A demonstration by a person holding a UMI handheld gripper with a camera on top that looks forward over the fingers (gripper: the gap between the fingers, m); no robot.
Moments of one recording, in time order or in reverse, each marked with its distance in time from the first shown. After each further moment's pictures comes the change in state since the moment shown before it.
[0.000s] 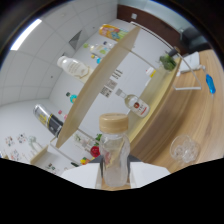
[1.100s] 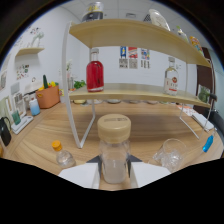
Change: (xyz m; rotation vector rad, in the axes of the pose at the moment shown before) arm 0.113 0.110 0.017 -0.270 0.239 -0.943
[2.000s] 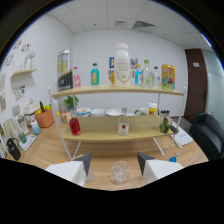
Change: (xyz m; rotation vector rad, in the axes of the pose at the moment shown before) arm 0.097 -0.121 -0.141 0.057 0.064 0.042
